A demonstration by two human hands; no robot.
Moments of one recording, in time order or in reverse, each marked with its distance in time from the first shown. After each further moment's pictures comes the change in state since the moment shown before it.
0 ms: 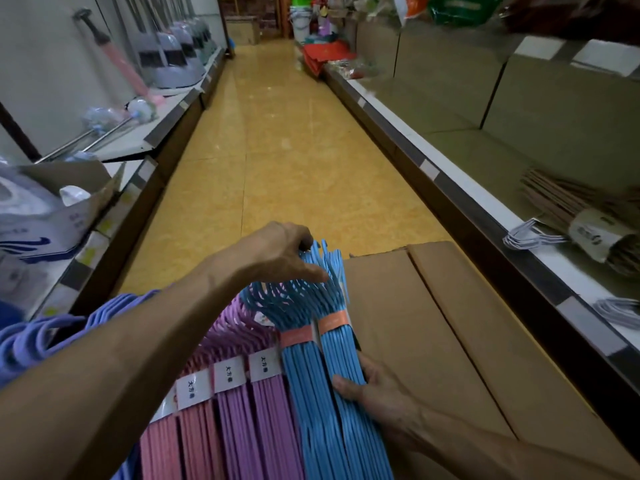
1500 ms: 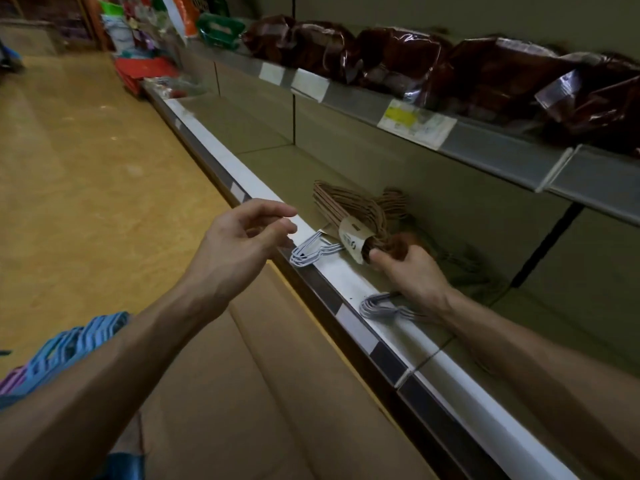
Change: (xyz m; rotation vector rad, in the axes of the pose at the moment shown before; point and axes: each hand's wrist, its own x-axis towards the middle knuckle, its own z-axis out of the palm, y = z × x) left_hand 0.094 0.284 0.072 -0.934 0.250 0.449; right_hand -0.105 -0.158 -0.349 -0.439 0.865 -0.222
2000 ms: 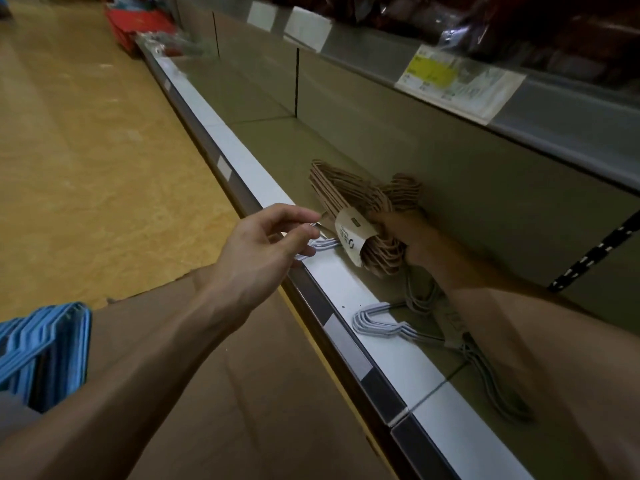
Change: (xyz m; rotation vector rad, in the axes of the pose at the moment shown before) left_hand 0.041 -0.047 0.061 -0.090 0.000 -0.101; right_hand 0.143 0.006 0.008 0.302 -0.065 0.270
